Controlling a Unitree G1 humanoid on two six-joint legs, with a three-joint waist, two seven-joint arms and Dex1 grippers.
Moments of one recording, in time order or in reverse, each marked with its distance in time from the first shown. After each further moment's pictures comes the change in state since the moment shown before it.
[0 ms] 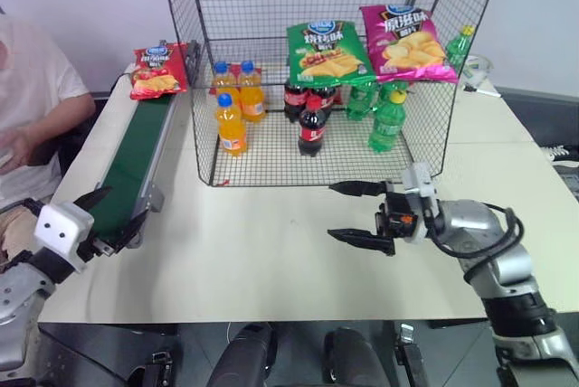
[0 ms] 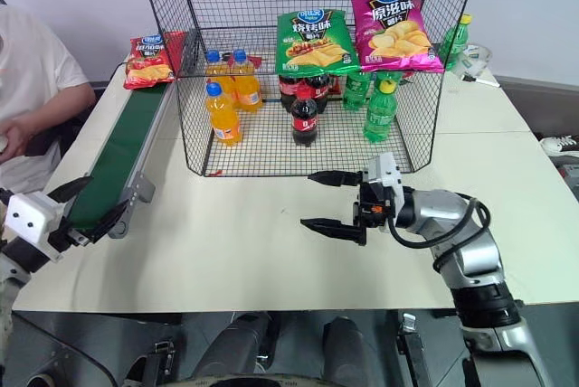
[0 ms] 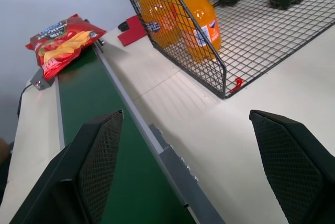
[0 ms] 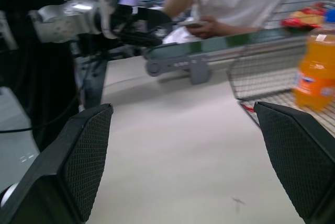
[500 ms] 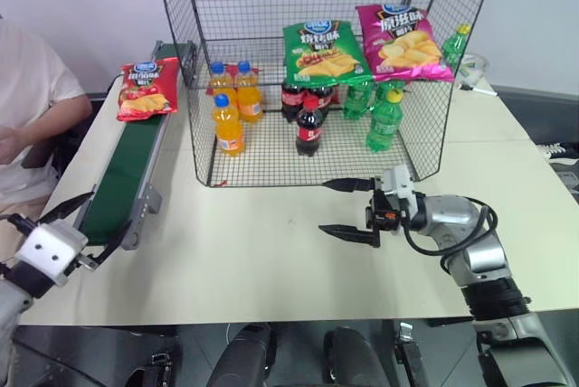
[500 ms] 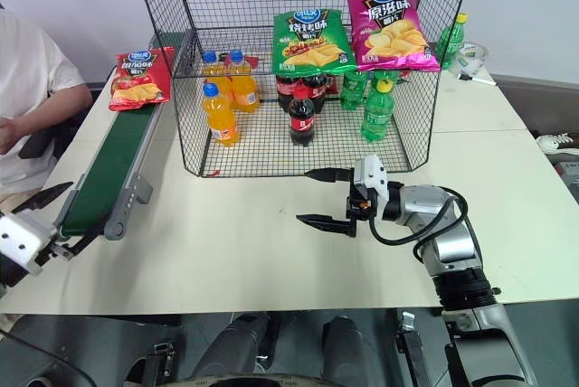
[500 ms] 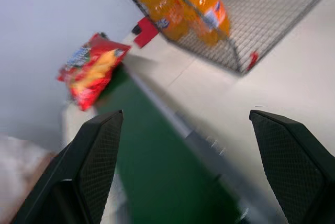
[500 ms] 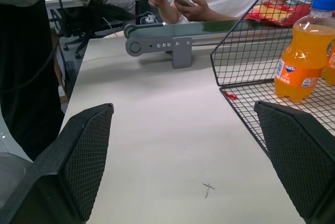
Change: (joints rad) left arm 0.161 0.046 0.108 0.095 0.330 -0.403 0.138; right arm -0.050 0.043 0.013 0.132 -0.099 -0.132 -0.007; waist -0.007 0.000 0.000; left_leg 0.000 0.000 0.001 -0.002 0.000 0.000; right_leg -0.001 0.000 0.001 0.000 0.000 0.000
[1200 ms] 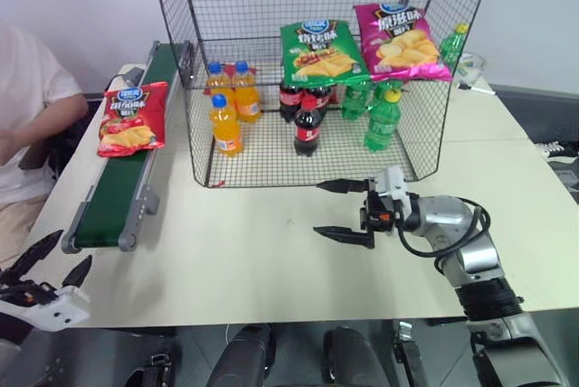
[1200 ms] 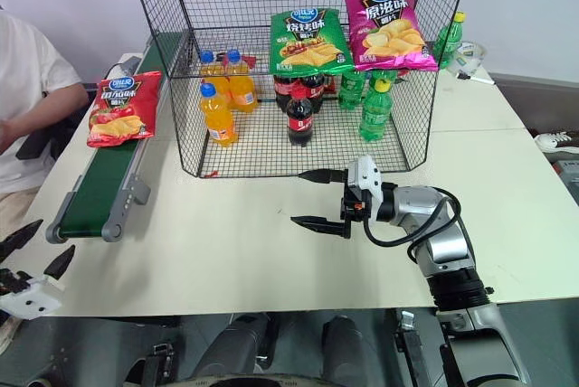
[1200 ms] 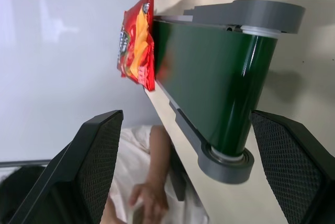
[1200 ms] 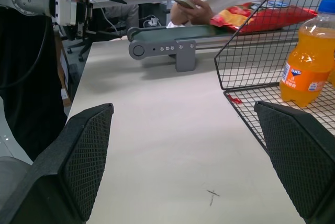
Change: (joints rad) left arm 0.068 0.102 -0.028 0.319 0.730 -0.325 0.819; right arm -0.002 0.020 0.014 -0.011 -0.009 0.009 -0.001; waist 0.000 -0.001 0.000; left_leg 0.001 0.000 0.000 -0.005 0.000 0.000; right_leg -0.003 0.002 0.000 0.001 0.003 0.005
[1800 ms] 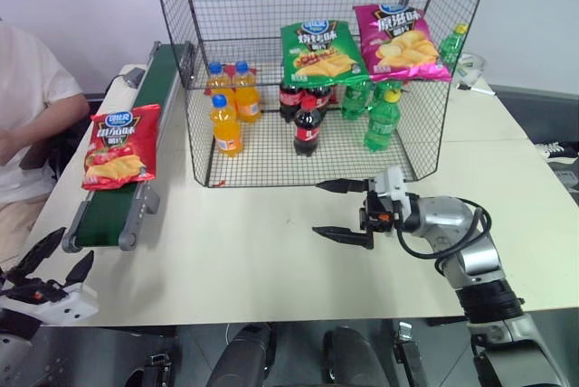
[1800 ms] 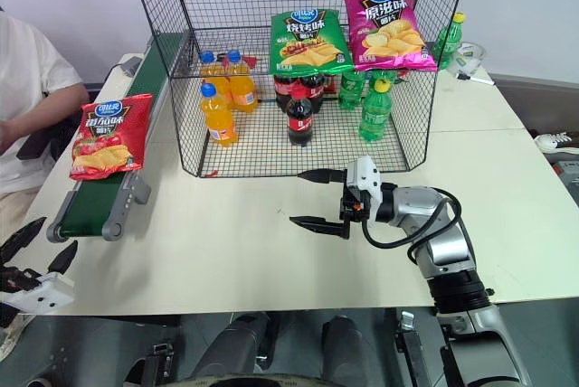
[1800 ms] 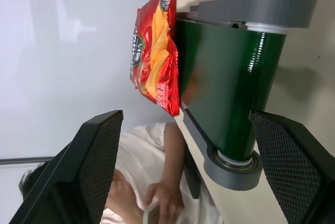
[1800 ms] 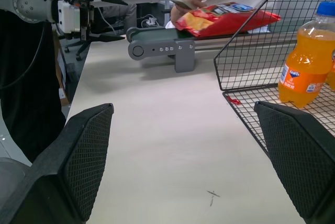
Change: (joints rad) left arm -0.001 0.034 -0.118 -0.004 0.006 0.117 0.143; right arm 0.010 0.000 0.000 -0.023 -0.007 0.008 -0.017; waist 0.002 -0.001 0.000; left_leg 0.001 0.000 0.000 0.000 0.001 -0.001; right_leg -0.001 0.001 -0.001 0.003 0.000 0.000
